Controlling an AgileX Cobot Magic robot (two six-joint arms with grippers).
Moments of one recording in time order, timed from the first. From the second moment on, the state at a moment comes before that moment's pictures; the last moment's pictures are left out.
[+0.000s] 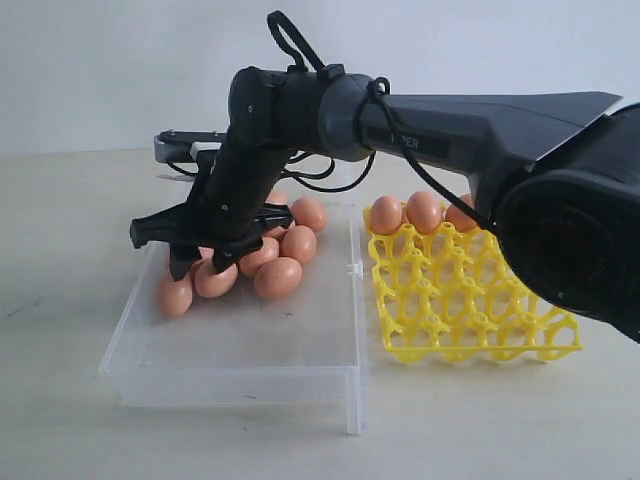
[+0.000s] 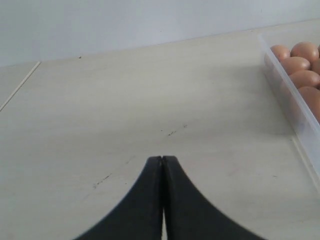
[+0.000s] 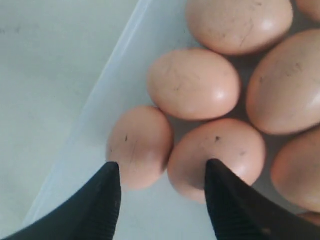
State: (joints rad) left arm 0.04 0.00 0.00 0.10 0.39 0.03; right arm 0.71 2.40 -2.04 0.35 0.92 0.07
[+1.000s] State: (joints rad) left arm 0.04 0.00 0.00 0.10 0.39 0.03; right arm 0.68 2.47 -2.08 0.27 0.94 0.19
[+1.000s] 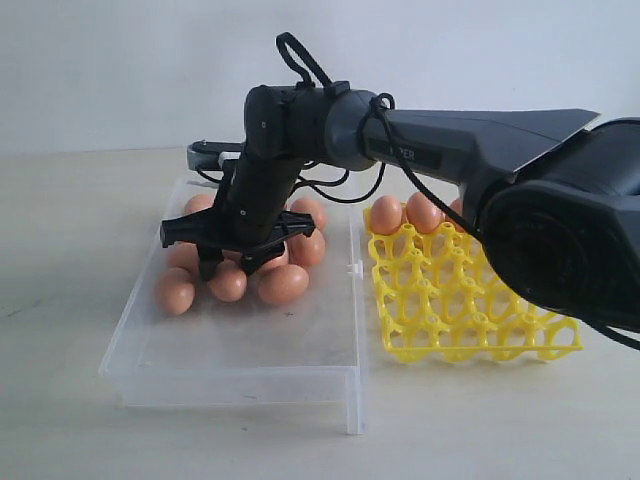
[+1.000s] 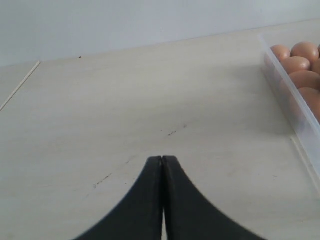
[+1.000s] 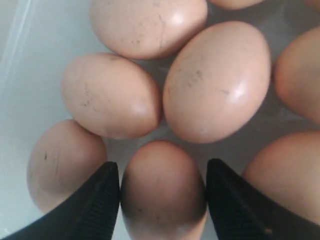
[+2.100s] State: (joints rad) left arm 0.04 0.00 0.00 0.10 0.39 0.03; right arm 0.73 2.12 -1.64 0.40 0.50 -0.23
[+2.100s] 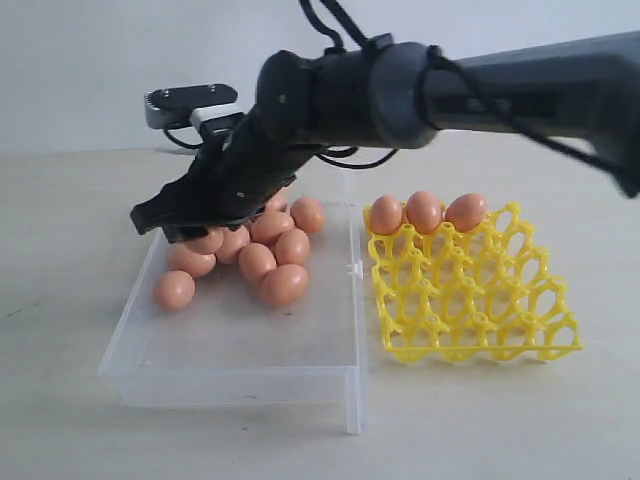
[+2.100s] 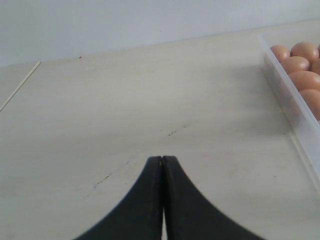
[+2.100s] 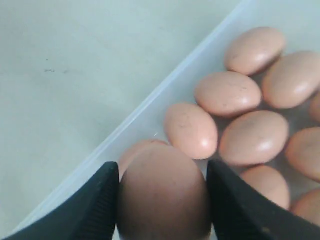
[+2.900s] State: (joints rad) left arm 0.04 0.00 0.00 0.10 0.39 0.03; right arm 0.11 1.82 -1.02 0.39 -0.01 -0.34
